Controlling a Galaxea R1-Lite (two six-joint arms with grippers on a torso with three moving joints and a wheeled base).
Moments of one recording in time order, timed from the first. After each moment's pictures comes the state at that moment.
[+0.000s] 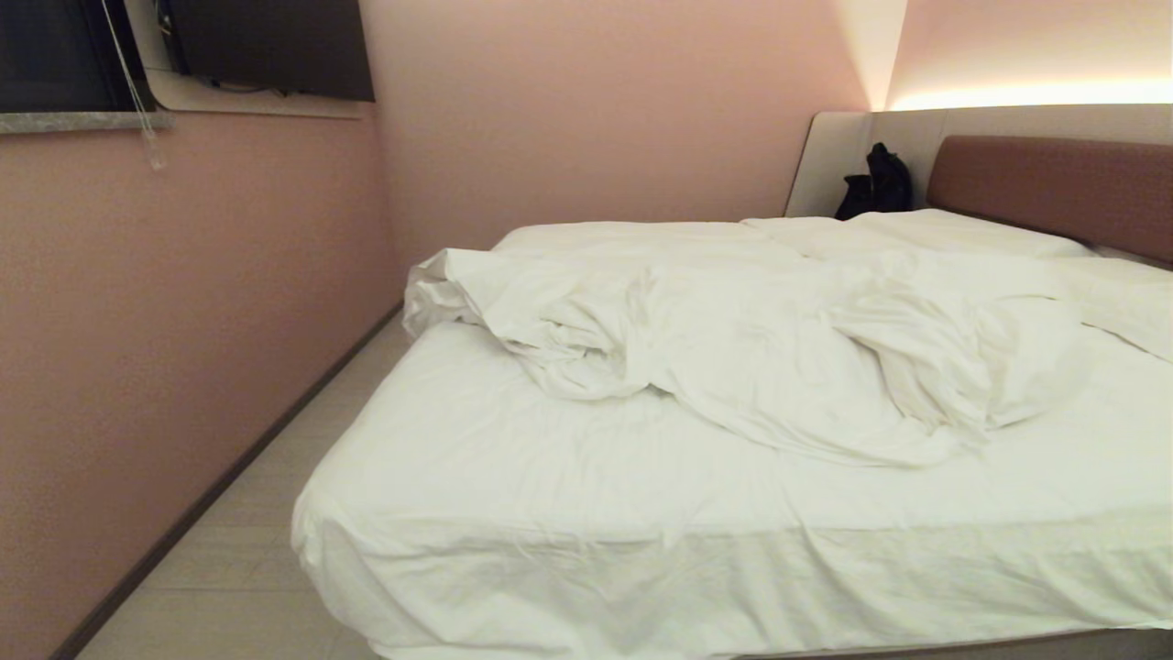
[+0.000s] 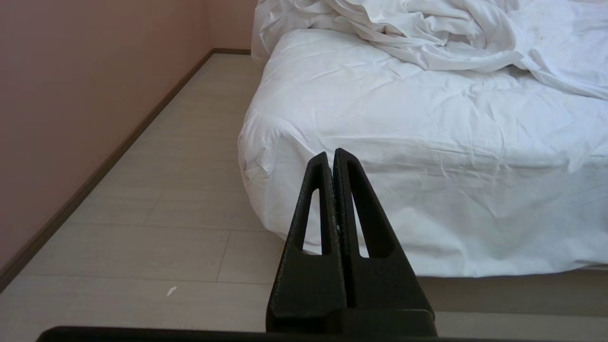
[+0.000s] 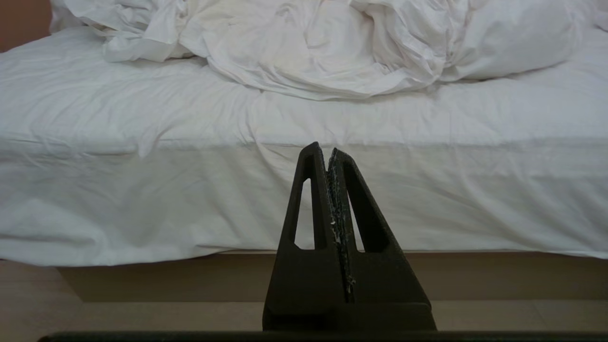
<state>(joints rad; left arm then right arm) -0.01 0.00 0.00 0.00 0.00 -0.05 0.01 0.00 0.00 0.00 0.00 -0.01</state>
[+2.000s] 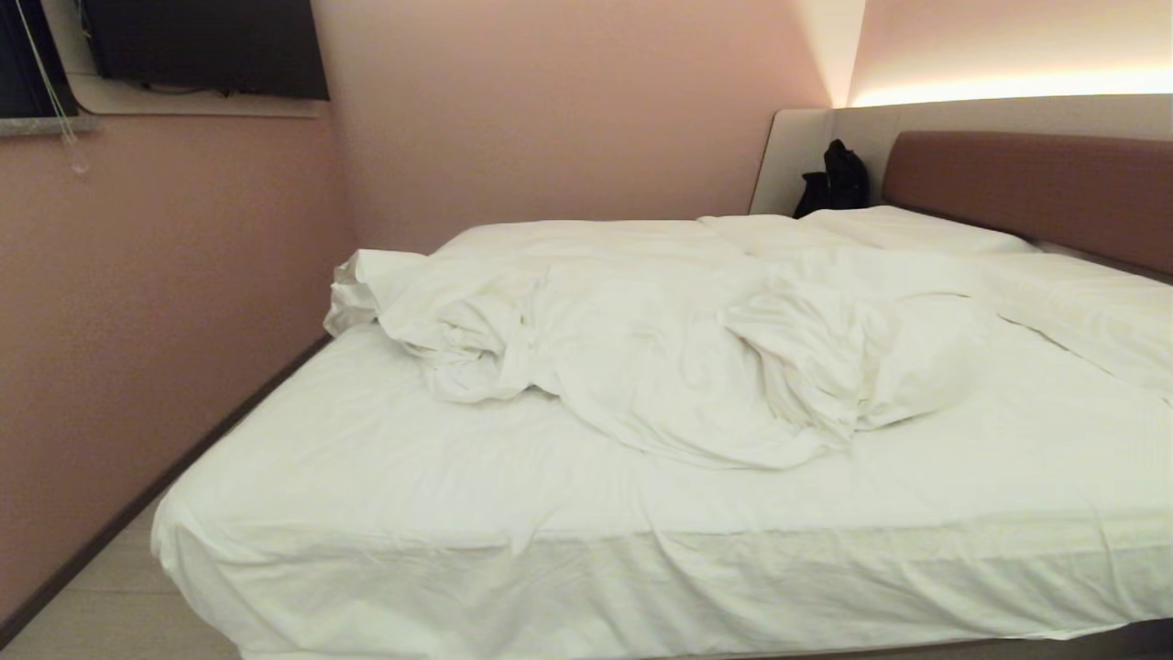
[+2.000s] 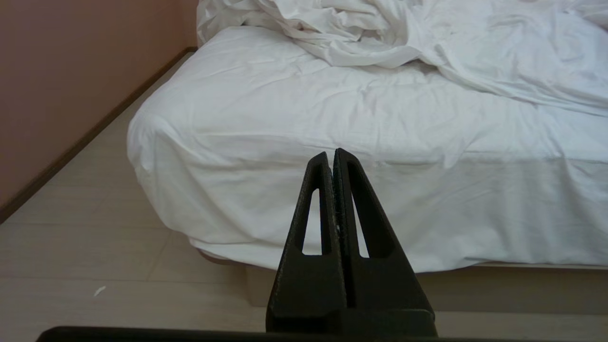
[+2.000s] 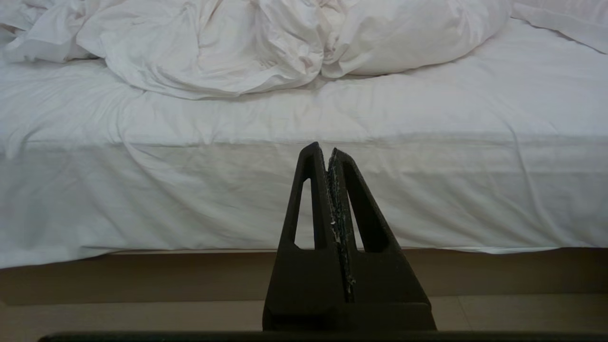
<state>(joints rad) -0.01 0.00 0.00 0.00 0.01 -0.06 0.01 0.00 0.00 0.00 0.00 -0.01</state>
